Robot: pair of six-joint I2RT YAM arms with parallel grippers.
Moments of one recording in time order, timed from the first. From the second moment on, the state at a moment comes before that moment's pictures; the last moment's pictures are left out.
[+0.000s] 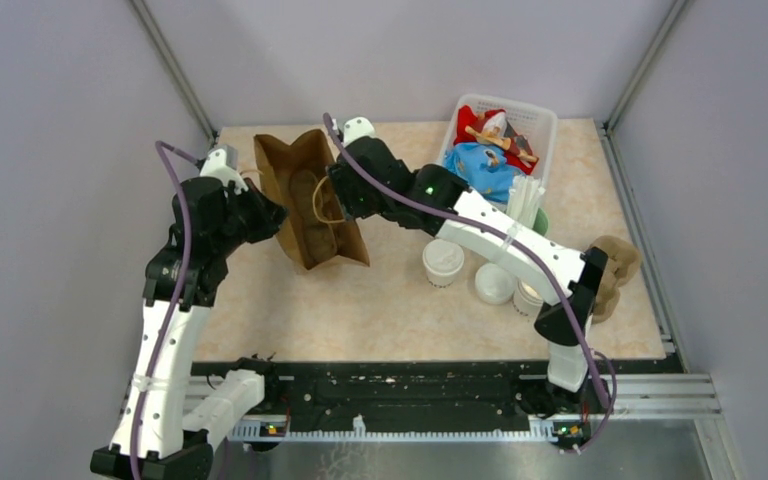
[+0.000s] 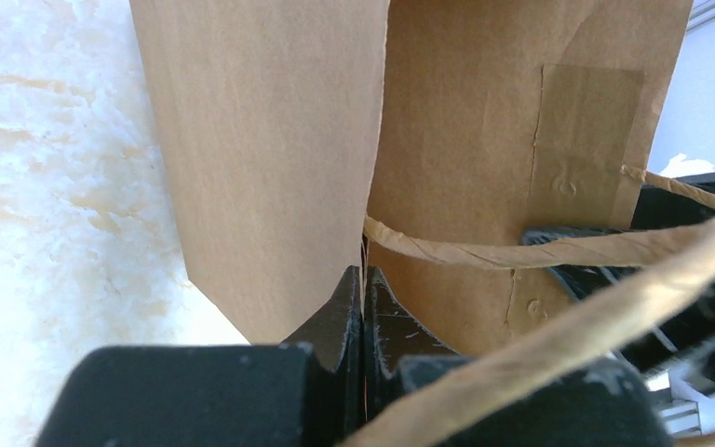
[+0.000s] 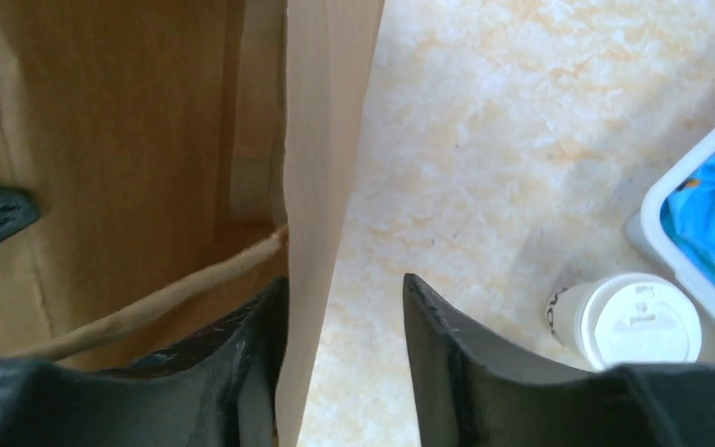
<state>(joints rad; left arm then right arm) -0.15 0.89 1.23 -0.77 0.12 -0.49 1.07 1.87 2.14 -0.89 0.40 0.33</state>
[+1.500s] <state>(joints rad) -0.16 0.66 1.26 -0.84 0.06 -0.55 1.12 1.68 1.94 -0.55 0.32 0.17</state>
